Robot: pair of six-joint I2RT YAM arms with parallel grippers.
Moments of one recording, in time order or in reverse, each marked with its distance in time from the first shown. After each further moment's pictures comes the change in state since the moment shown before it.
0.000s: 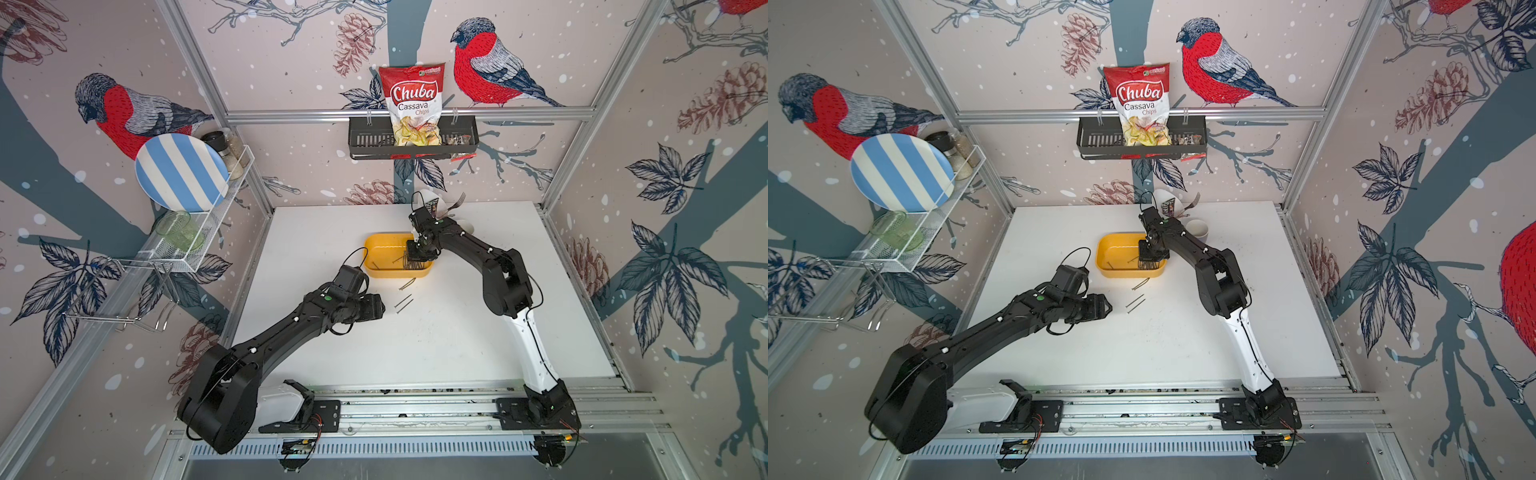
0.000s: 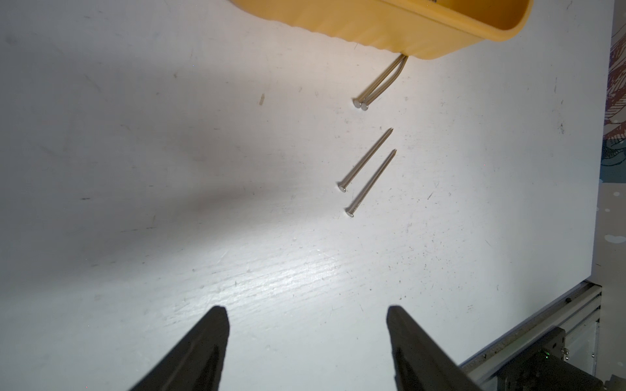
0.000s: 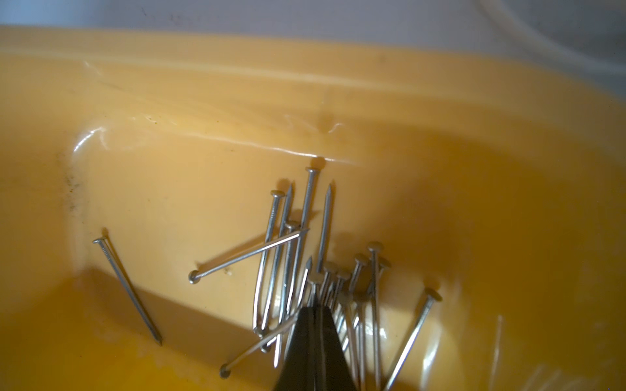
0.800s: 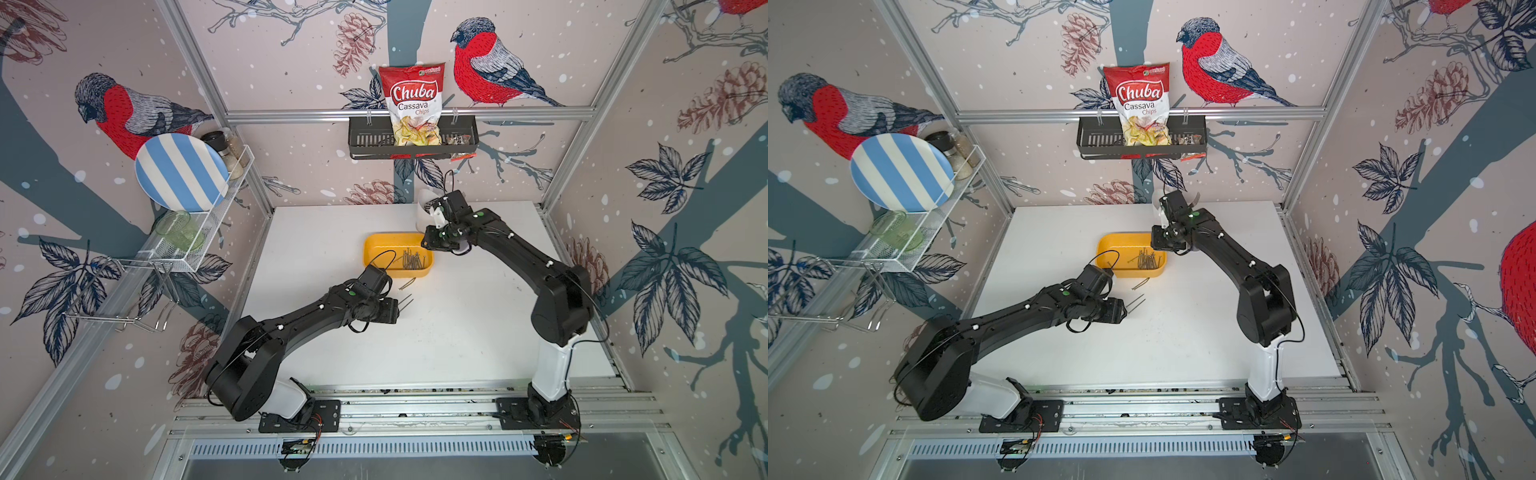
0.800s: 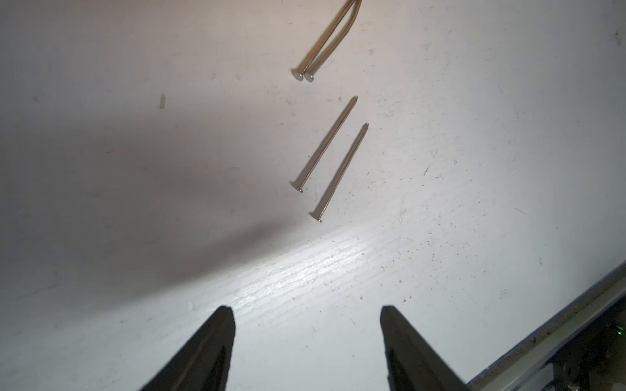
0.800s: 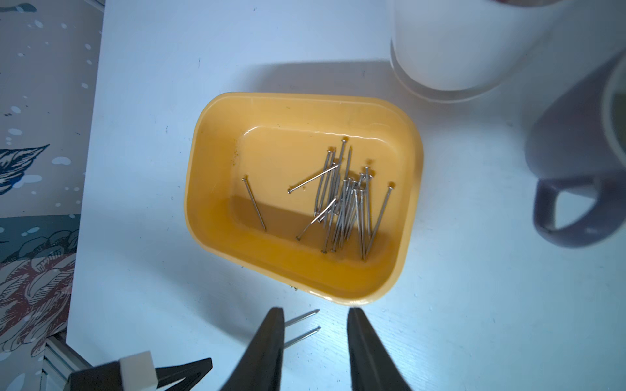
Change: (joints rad) left arm -0.156 0.196 0.119 0.016 -0.078 0.105; right arm -0.046 -0.557 -0.415 0.069 -0.073 0.005
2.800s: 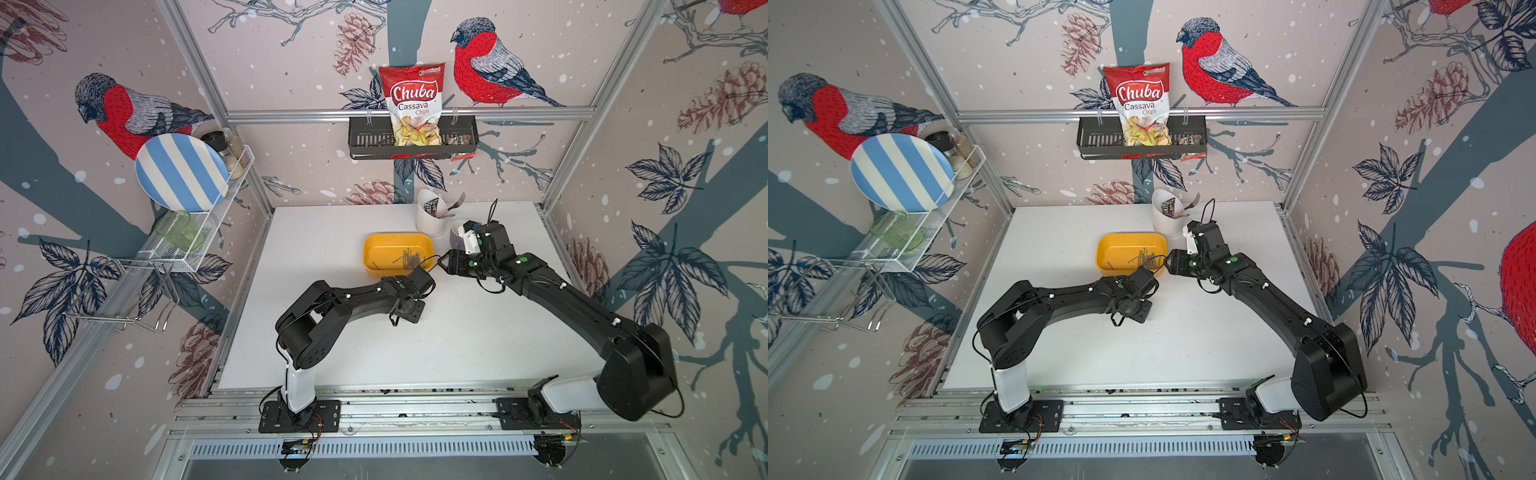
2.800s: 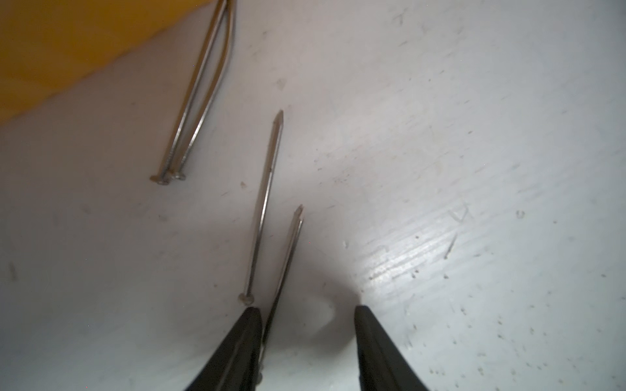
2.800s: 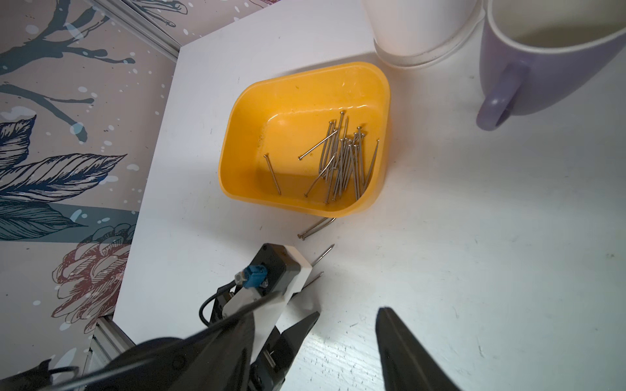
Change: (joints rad) left arm -0.189 0.446 0.324 -0.060 -0.241 0.134; right arm -0.034 -0.456 -0.564 0.319 -0.047 0.077
